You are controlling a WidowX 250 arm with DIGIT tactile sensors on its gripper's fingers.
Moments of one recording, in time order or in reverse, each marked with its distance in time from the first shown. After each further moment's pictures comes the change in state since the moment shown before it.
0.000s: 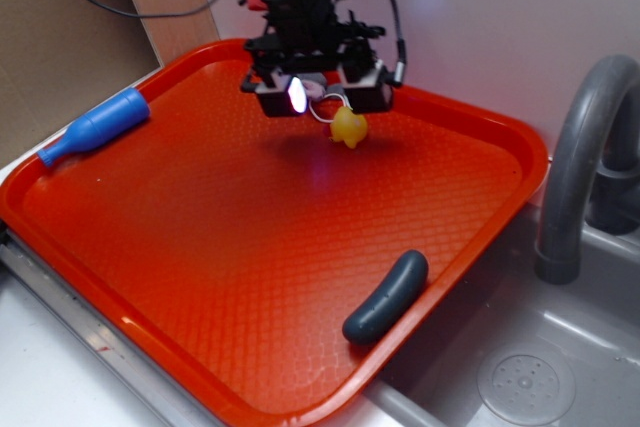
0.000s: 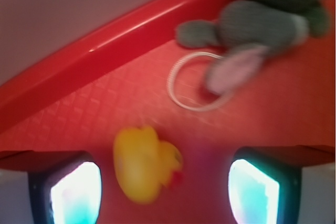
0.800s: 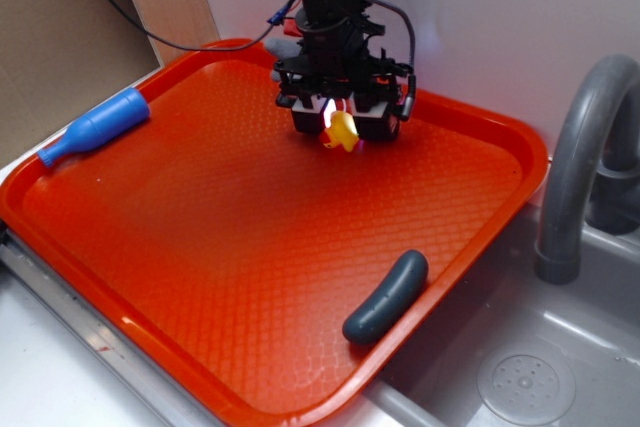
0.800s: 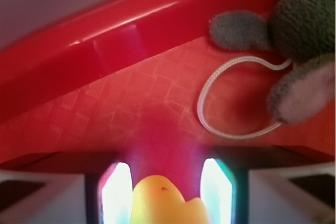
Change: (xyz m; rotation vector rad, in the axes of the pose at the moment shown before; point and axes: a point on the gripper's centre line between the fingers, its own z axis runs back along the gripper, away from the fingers) arm -0.003 -0.002 -0.018 0.094 0.013 -0.082
